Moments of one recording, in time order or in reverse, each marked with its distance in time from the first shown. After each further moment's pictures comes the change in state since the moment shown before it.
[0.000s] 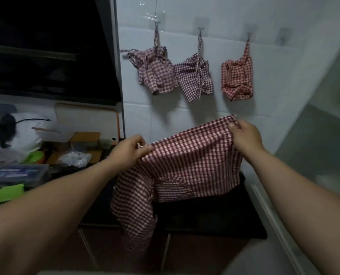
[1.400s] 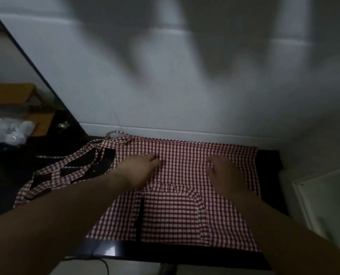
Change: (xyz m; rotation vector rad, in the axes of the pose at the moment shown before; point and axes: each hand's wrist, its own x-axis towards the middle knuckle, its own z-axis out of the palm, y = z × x) left_hand 0.171 -0.170 0.283 0.743 -0.691 0.171; right_hand 0.046 0.324 0.266 -0.456 -0.573 -0.027
